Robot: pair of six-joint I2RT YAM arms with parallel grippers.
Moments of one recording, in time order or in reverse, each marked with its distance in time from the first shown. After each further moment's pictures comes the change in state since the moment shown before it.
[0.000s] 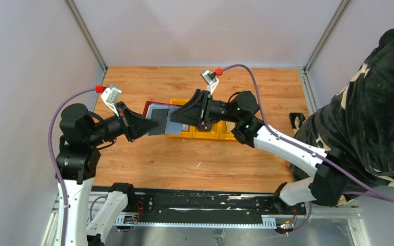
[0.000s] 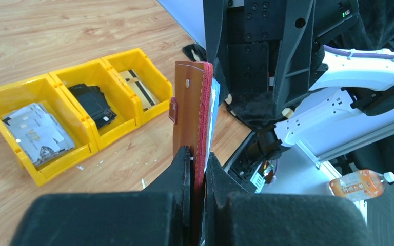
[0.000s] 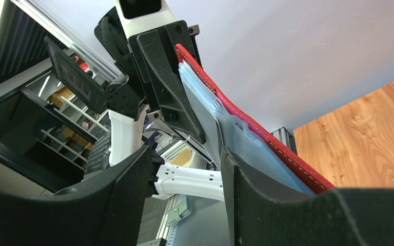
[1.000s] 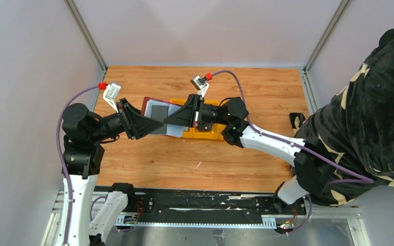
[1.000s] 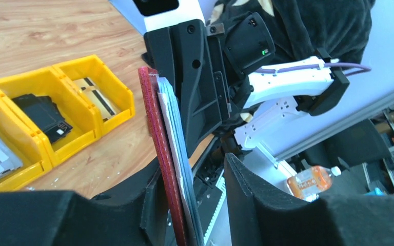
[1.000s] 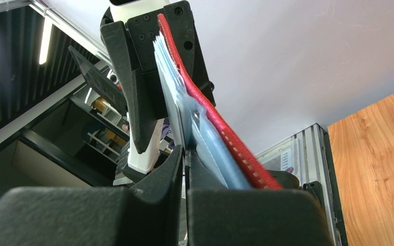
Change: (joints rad) left arm 0.008 0.002 -0.093 0.231 0.121 -0.219; right arm 0.022 0.155 -0.039 0.278 -0.018 0.198
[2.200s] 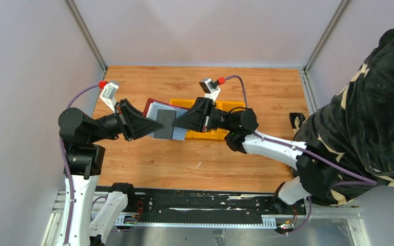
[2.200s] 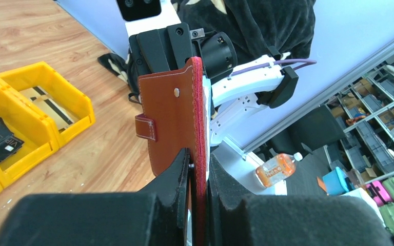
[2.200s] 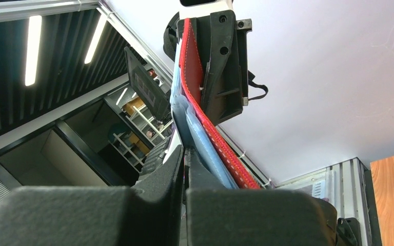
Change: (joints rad) left arm -0.001 -0.014 -0.040 0.249 0.136 -0.236; right arm 0.013 -0.053 -0.110 0.308 0.039 0.117
